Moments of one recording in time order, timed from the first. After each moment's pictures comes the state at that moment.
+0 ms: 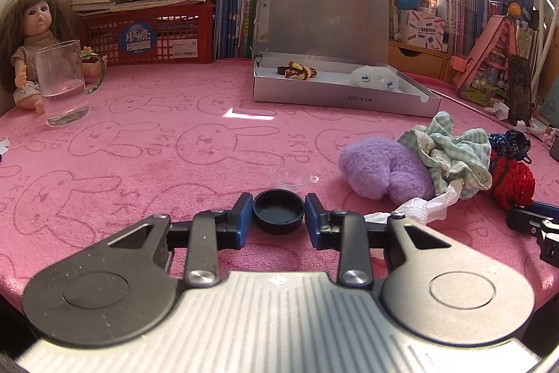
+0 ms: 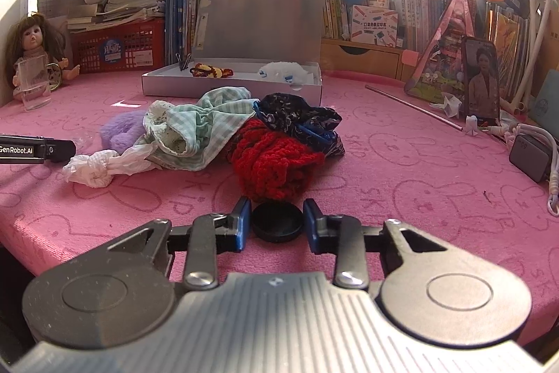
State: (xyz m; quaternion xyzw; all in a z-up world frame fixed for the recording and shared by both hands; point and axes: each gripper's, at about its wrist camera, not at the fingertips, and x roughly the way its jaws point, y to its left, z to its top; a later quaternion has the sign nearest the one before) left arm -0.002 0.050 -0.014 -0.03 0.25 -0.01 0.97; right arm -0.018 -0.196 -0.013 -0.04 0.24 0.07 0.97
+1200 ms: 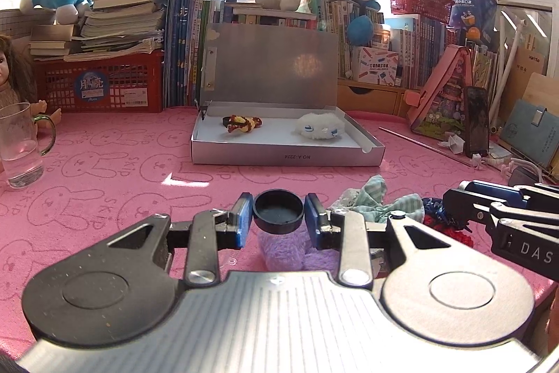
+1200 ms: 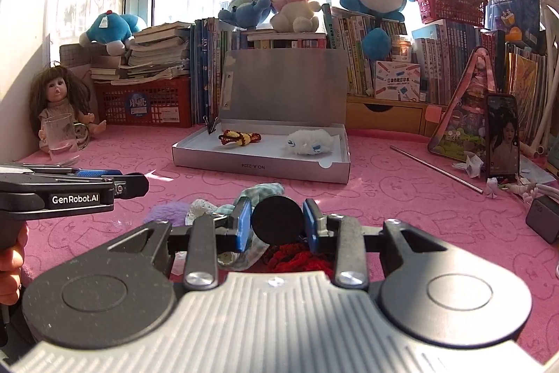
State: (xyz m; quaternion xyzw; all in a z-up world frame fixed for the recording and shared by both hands) left arm 0.014 0.009 0.041 -0.03 0.20 -0.07 0.98; right arm -0.009 -0.183 0.049 -0.02 0.17 0.11 0.98
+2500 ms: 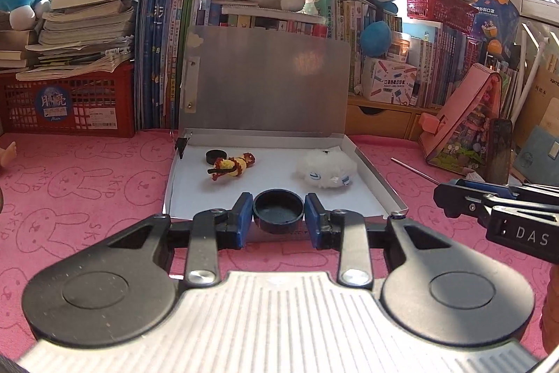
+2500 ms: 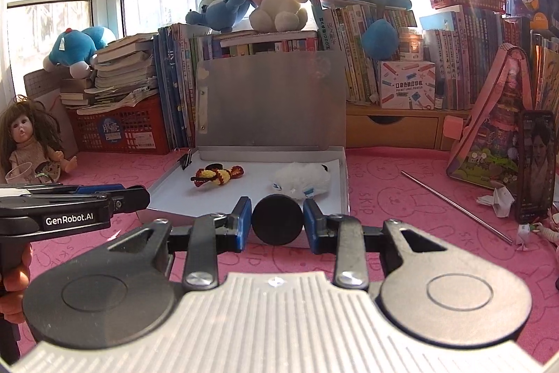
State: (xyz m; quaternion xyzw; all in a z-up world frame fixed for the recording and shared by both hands) left arm 0.167 0.013 0.089 -0.05 0.23 -0.10 0.97; right arm 0.129 -0.195 0.093 0.02 0.21 0.11 0.97
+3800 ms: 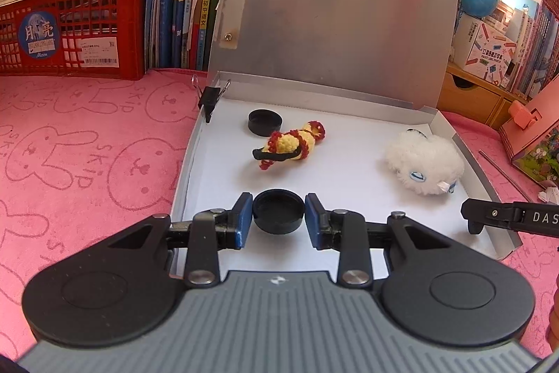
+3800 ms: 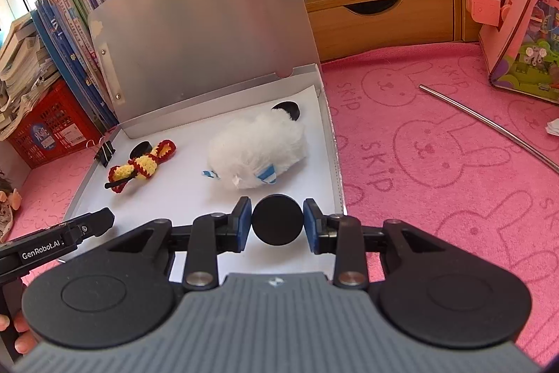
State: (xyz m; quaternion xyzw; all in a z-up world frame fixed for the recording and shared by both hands) left arm 0.322 0.047 0.023 -0.08 0.34 -0.03 0.94; right arm 0.307 -0.220 0.021 0.13 0.38 0.08 0.91
